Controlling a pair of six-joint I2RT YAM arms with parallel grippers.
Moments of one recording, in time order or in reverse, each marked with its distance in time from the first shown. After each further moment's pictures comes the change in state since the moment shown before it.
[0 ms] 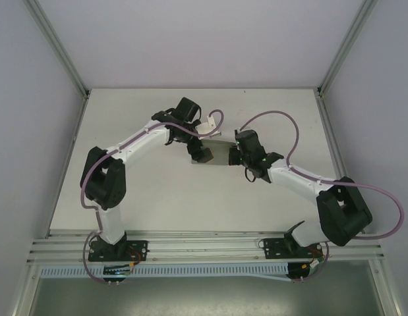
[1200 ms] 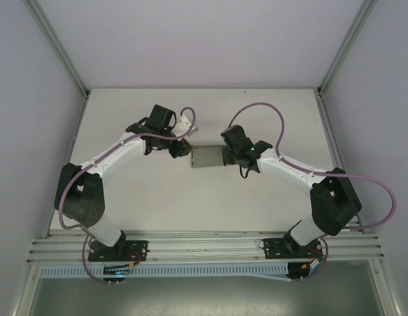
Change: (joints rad) left arm 0.127 -0.235 -0.311 0.156 0.005 -0.241; right arm 0.073 0.101 0.214 -0.309 0.080 -0.009
